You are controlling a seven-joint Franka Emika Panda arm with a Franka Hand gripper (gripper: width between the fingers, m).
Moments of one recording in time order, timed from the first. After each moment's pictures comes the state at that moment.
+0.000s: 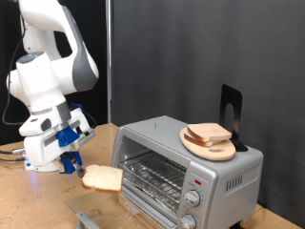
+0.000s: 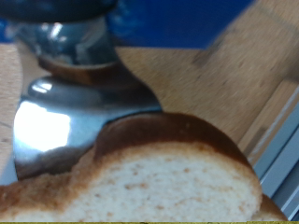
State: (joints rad) arm -0.07 -0.24 -0.20 -2.72 0.39 2.56 -0.33
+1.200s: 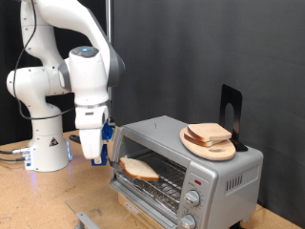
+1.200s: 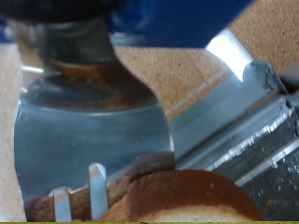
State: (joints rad) arm -0.03 -0.20 0.00 -2.64 0.16 2.47 -0.31
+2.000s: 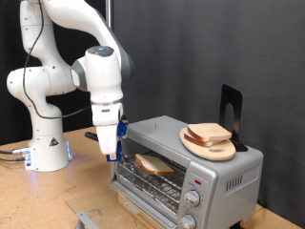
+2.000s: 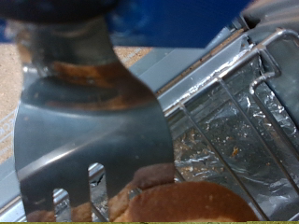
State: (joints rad) arm 0.00 -0.20 0.06 -2.65 0.20 2.48 -0.24
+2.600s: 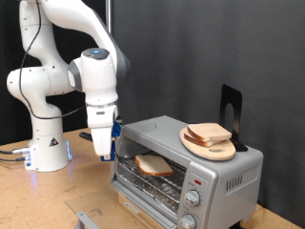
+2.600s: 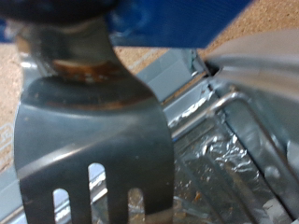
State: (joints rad) arm 0.00 -0.25 0.04 -2.71 0.21 2.44 -0.29
